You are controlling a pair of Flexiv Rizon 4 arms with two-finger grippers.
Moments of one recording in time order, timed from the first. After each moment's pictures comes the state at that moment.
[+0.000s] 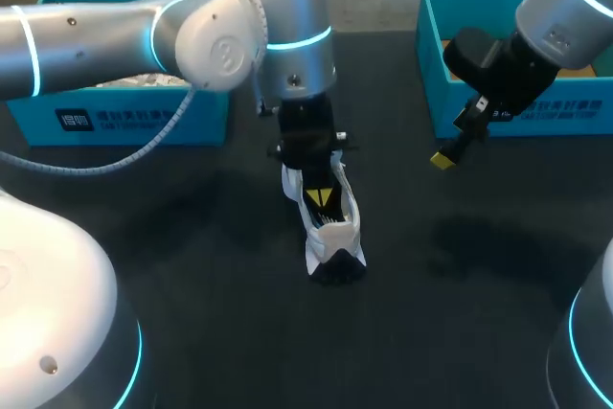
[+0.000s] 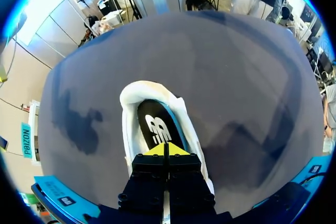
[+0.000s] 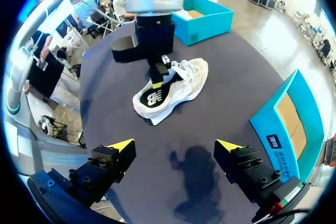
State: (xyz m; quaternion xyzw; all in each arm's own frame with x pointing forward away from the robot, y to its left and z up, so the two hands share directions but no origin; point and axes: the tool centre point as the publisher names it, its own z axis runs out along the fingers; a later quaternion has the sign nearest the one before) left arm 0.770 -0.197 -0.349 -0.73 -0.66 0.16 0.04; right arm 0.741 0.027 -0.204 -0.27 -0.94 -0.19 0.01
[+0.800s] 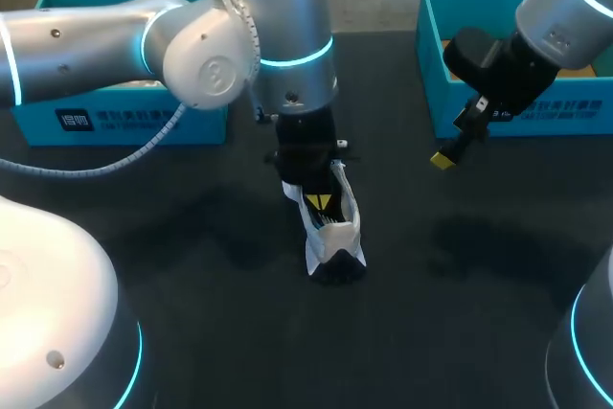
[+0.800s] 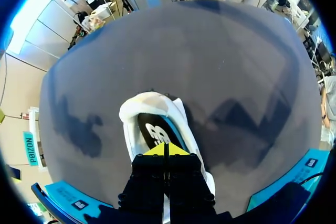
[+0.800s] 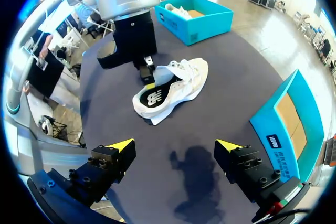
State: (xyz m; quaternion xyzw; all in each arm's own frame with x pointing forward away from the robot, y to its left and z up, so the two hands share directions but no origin) left arm 0.757 -0.196 -0.338 -0.76 -0.64 0.11 0.01; right arm 0.741 0.027 -0.205 -0.26 -0.94 -0.19 0.01
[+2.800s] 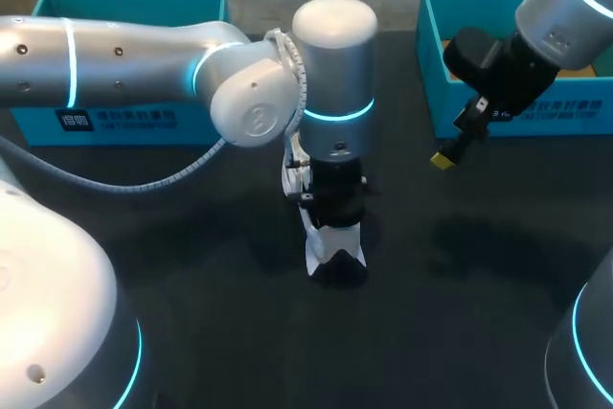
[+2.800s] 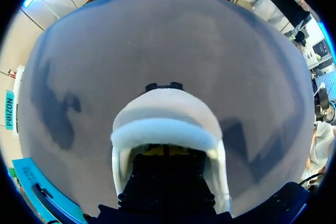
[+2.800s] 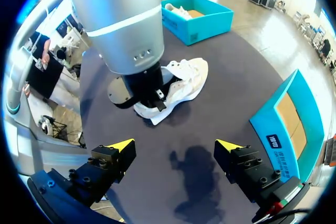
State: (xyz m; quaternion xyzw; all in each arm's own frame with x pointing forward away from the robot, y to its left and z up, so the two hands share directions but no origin) left arm 0.738 -0.214 -0.402 -0.66 -0.74 0.05 0.05; right arm 0.741 0.027 -0.205 -0.26 -0.94 -0.19 0.01
